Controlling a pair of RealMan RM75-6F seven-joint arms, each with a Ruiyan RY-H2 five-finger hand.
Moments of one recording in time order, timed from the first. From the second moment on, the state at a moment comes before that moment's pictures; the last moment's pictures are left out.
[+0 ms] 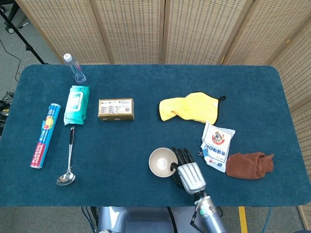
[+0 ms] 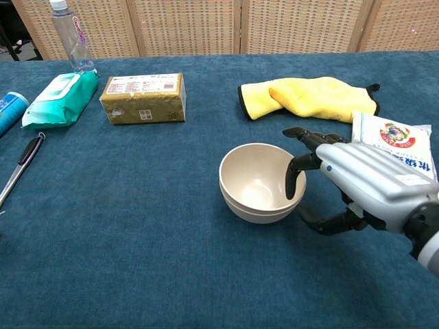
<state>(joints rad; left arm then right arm) 0.04 -0.61 -0.12 -2.00 1.62 1.84 -0.42 0.32 -1.76 0.03 -1.71 -1.38 1.27 -0.59</state>
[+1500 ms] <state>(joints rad) 0.04 -0.61 -0.11 -1.98 1.62 1.85 -0.43 0.31 -1.82 0.03 -1.64 -1.38 1.28 -0.56</state>
